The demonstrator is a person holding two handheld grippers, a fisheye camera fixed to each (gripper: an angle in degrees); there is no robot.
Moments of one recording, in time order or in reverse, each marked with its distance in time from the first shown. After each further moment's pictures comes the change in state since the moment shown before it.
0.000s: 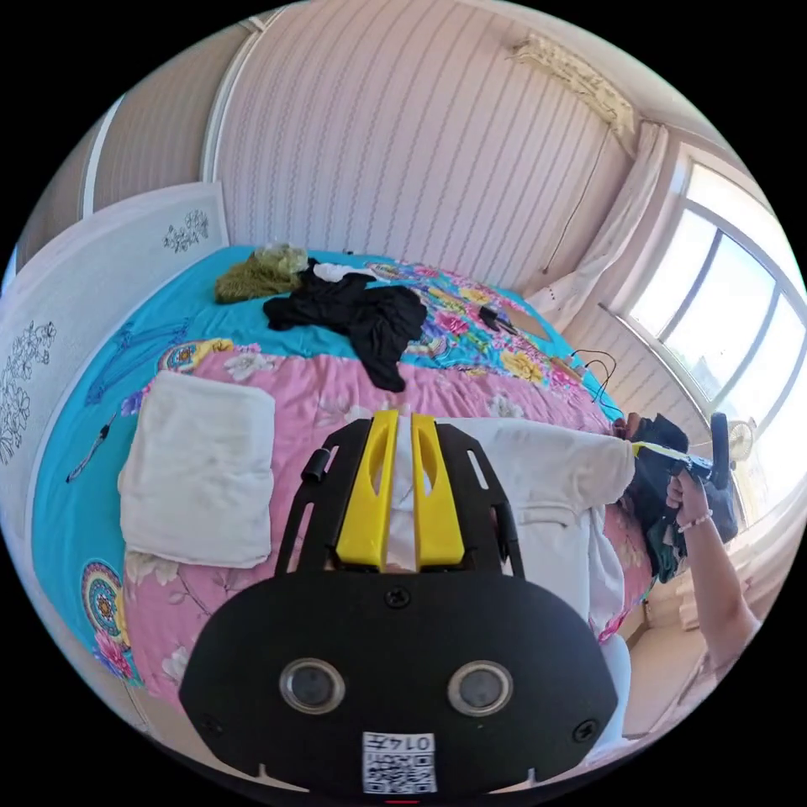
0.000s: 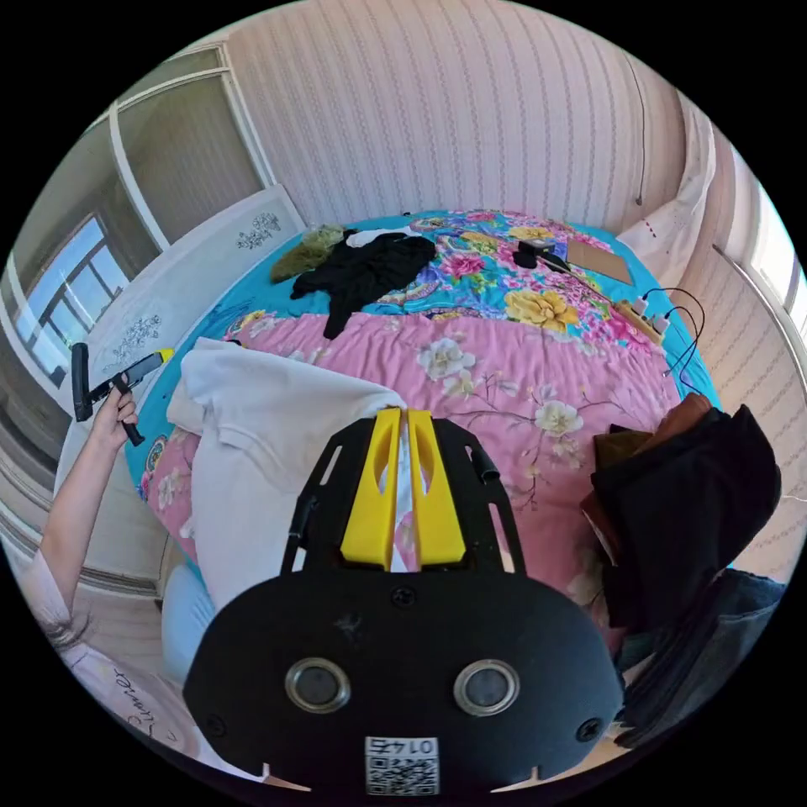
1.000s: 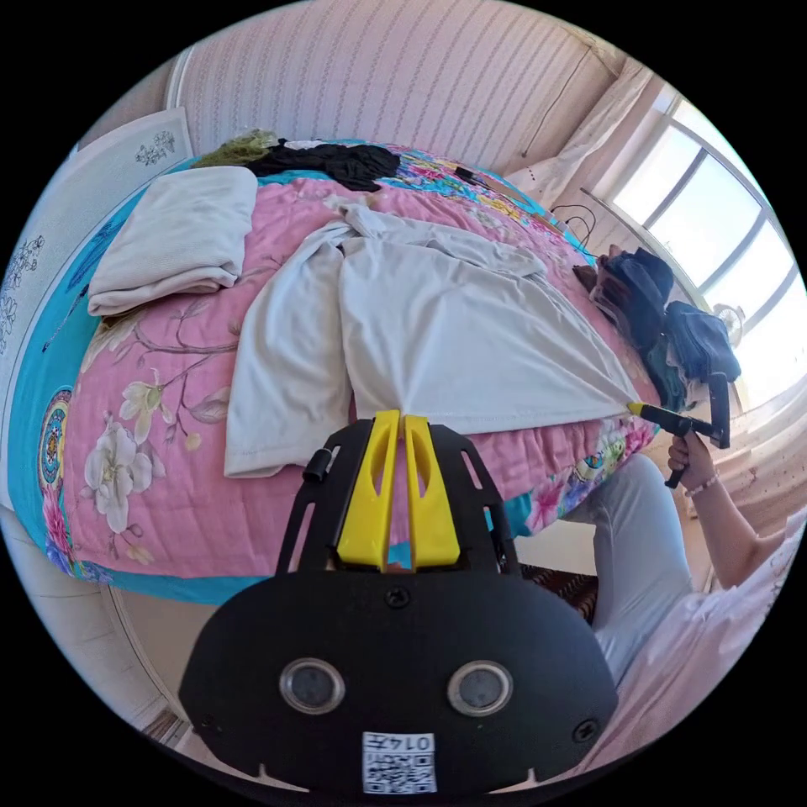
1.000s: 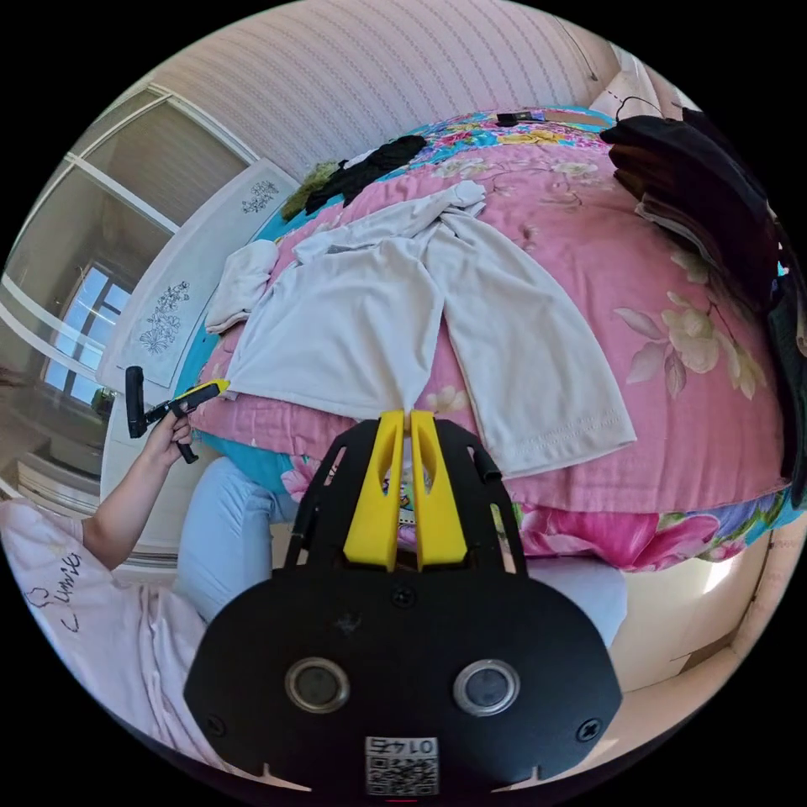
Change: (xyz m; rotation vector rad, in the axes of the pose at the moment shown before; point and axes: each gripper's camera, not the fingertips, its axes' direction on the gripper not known) left arm -0.008 0.165 0.068 -0.296 0.068 0.120; right arm -0.027 0.127 0.085 -0.149 -0.200 0.208
